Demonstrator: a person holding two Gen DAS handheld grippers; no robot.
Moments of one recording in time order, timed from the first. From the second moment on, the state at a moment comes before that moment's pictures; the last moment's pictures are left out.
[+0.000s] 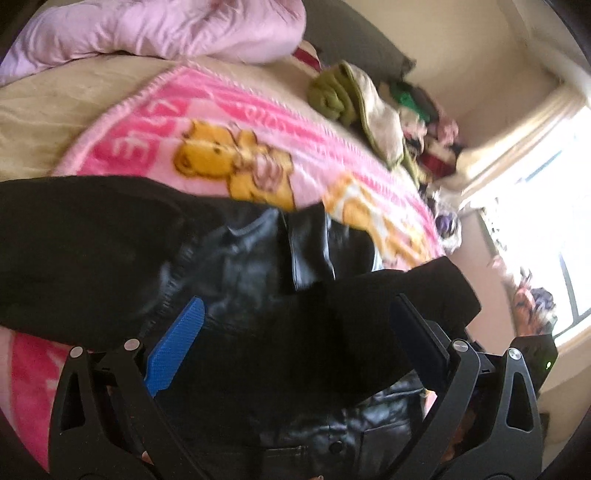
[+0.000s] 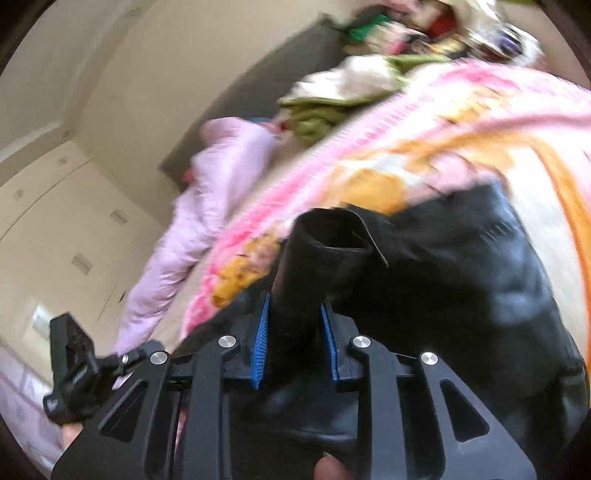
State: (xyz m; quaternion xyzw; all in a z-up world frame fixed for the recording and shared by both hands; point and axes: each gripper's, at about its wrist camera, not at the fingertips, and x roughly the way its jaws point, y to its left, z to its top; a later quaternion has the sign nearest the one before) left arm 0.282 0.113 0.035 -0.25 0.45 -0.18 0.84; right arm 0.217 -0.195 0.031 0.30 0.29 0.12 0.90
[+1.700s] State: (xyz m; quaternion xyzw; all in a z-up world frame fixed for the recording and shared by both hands) left arm 0.276 0.096 0.003 -0.17 0.41 -0.18 0.88; right arm 0.240 -0.277 0.009 0.12 0.38 -0.01 0.92
